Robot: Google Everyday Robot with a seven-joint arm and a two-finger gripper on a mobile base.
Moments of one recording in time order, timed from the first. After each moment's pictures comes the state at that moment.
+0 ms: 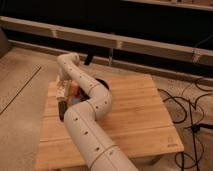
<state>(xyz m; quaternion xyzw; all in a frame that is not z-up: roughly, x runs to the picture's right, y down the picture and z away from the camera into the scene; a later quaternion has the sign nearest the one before) -0.286 -0.039 1.048 -0.31 0.01 0.59 0.75</state>
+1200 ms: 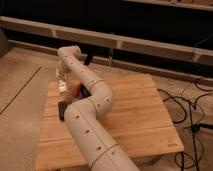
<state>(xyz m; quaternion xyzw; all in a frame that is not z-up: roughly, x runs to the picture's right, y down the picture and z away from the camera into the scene) -0.294 -0.092 1.015 -0.30 -0.06 0.55 0.78</state>
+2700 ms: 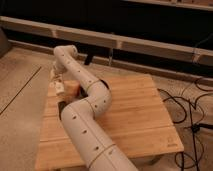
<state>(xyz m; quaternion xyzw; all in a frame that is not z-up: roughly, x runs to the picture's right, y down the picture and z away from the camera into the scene) -0.326 -0.087 0.992 -0.33 -0.09 0.51 0.79</state>
